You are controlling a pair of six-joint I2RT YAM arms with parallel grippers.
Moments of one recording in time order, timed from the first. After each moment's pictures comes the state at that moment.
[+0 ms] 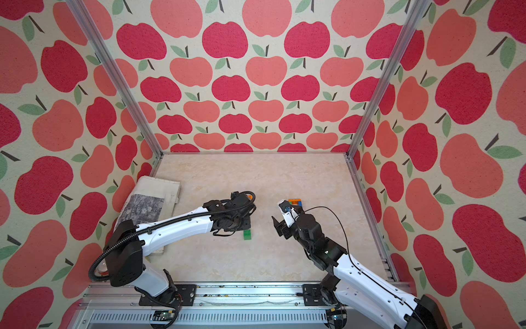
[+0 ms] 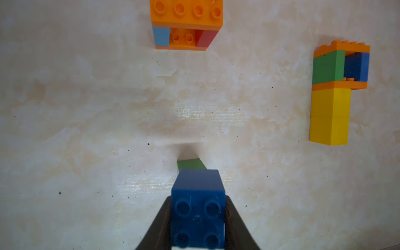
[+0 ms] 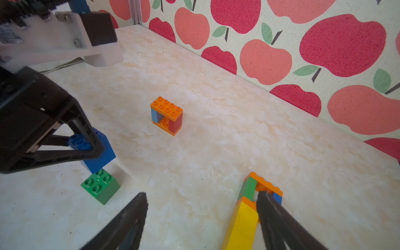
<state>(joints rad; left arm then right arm) -0.96 1.62 1.20 -0.77 -0.18 -0.99 0.82 0.77 0.42 -0.01 0.19 -0.11</state>
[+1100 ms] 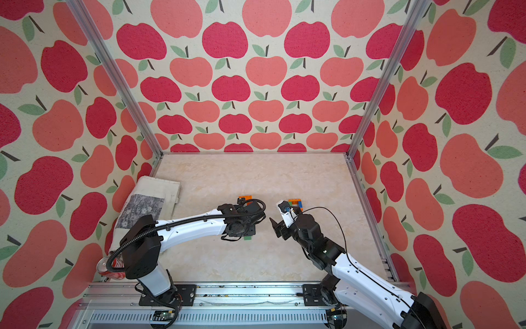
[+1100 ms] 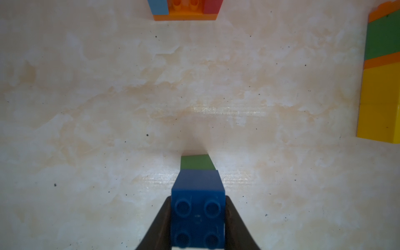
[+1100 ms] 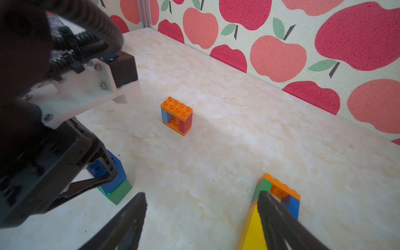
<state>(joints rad) -1.03 1.72 1.24 -0.83 -0.25 -1.03 0.81 0.79 0.41 0.03 0.13 -0.09</state>
